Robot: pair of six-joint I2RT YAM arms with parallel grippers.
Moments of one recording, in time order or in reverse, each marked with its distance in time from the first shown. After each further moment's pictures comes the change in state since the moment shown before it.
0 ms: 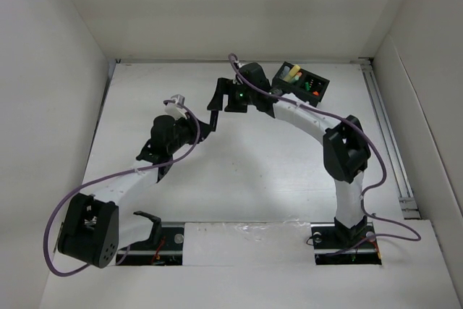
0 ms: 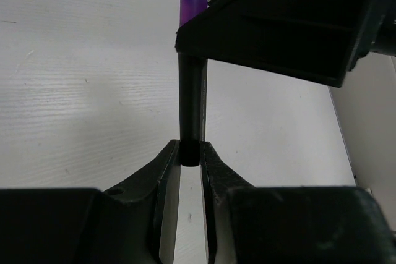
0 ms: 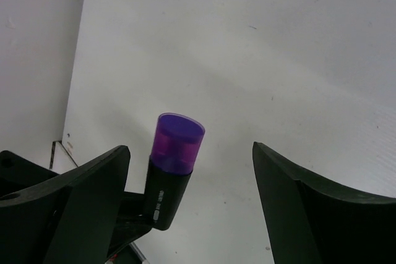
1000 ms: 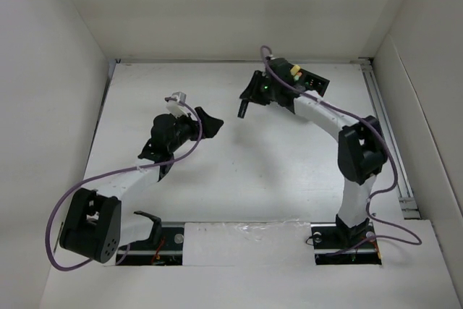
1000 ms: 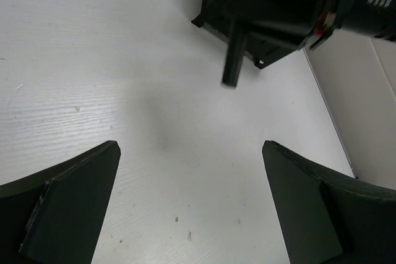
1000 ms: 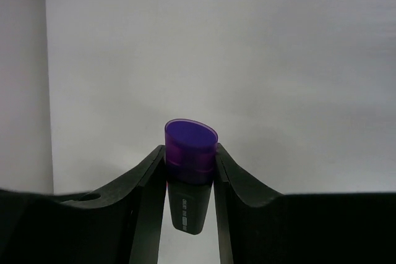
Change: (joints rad) left arm -0.005 0.032 0.000 0.114 0.023 0.026; right arm -0.128 -0.066 -0.113 0.005 0.111 0.067
